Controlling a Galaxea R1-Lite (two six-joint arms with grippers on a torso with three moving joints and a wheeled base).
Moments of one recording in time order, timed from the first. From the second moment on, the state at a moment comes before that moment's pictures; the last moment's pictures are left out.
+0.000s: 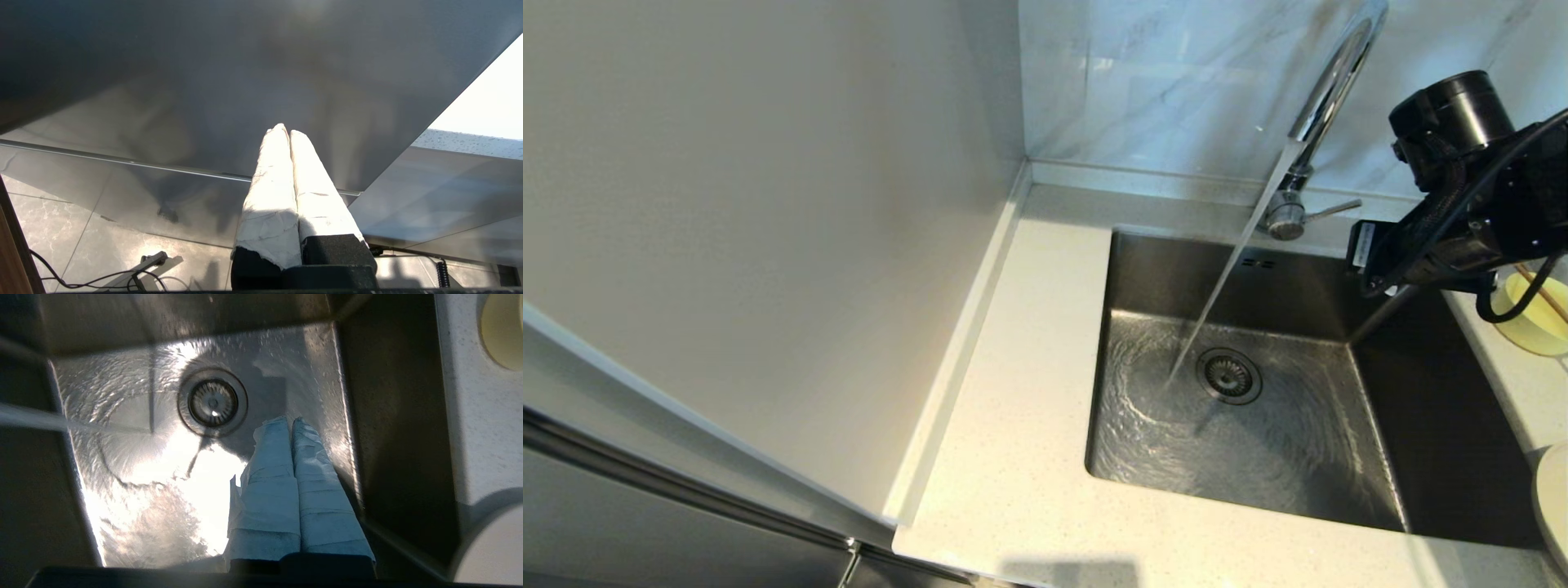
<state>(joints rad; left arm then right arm) 0.00 0.00 0.00 0.00 0.00 0.00 0.23 1.79 -1.69 0.61 -0.56 0.44</state>
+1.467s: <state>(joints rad) 0.00 0.00 0.00 0.00 0.00 0.00 0.05 1.98 -1.97 0.56 -0.28 0.81</state>
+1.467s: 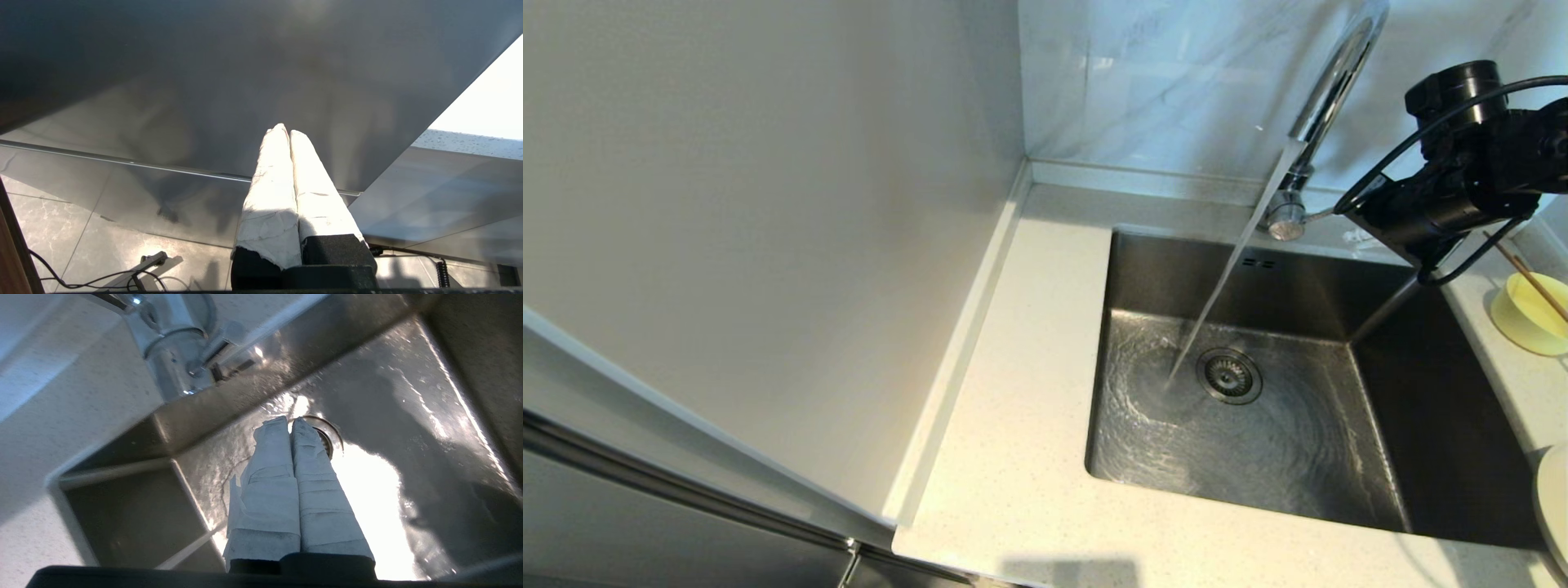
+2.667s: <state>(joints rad) 0.00 0.00 0.00 0.00 0.00 0.00 0.02 2.05 -1.97 0.38 -0.27 0.80</state>
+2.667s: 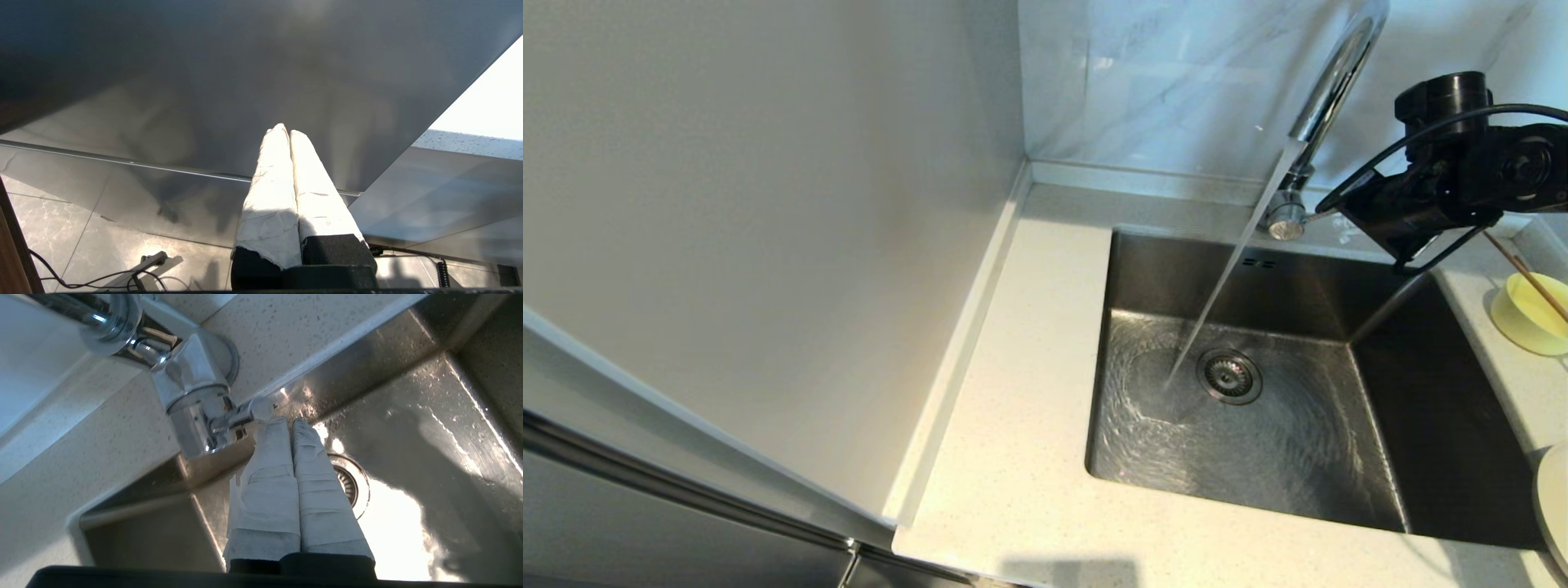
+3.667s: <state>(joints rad) 0.00 0.00 0.00 0.00 0.00 0.00 -0.02 2.06 -1.97 0.28 -0.24 0.90</state>
